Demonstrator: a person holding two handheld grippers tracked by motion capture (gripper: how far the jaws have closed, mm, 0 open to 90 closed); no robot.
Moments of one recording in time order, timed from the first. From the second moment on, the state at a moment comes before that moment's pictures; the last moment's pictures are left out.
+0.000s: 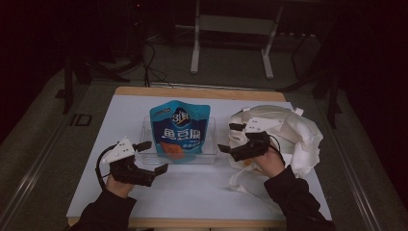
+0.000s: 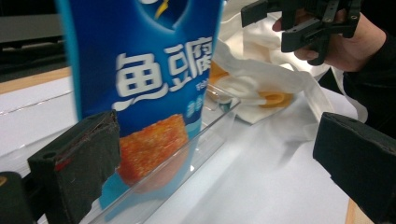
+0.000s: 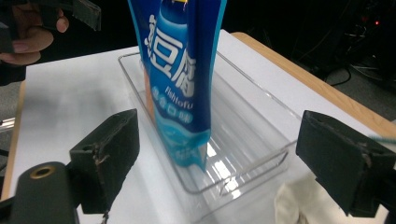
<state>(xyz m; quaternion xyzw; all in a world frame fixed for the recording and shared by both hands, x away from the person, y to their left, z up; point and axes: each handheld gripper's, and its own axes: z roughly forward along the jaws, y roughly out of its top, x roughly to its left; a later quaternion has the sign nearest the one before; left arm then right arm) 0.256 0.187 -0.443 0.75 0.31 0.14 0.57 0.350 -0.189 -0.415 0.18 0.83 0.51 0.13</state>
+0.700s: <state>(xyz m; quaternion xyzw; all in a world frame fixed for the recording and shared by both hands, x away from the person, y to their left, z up) 0.248 0.145 -0.456 0.78 0.26 0.09 0.57 0.306 -0.228 -0.429 0.20 0.82 0.52 0.14</state>
